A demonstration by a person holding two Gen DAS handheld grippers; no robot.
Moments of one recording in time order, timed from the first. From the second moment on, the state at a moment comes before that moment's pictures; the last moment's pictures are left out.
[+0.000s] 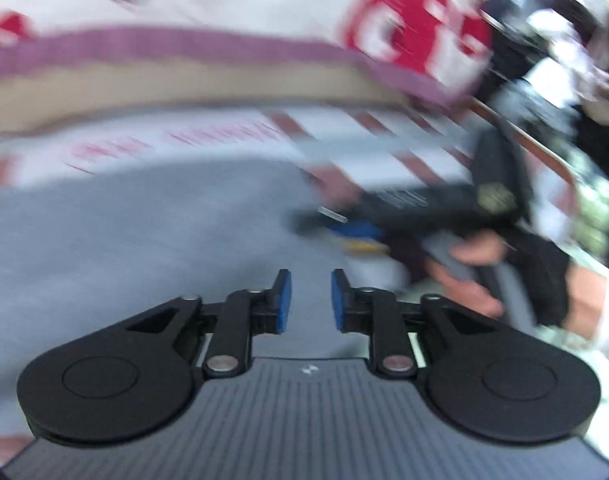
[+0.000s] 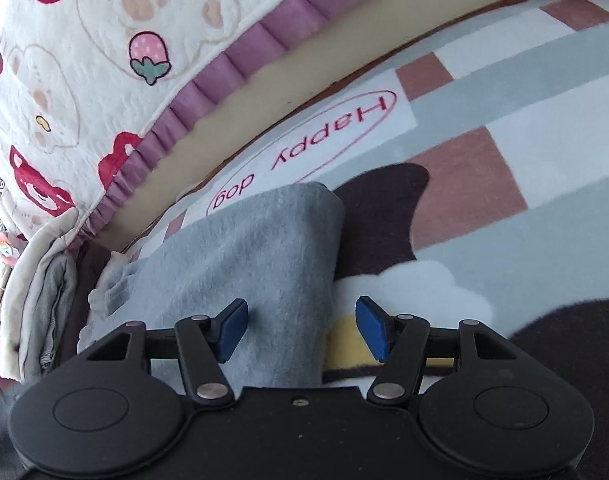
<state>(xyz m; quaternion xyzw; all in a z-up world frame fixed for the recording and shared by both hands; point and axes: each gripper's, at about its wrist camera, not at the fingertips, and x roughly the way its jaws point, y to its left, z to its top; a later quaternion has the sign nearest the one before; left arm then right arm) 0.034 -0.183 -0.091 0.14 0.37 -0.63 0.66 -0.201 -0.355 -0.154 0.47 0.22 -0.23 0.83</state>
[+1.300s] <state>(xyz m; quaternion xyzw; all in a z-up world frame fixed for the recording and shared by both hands) 0.028 -0.194 -0.126 0.10 0.42 -0.59 0.69 -0.280 -0.283 -0.016 0.42 0.16 -0.27 0.85</state>
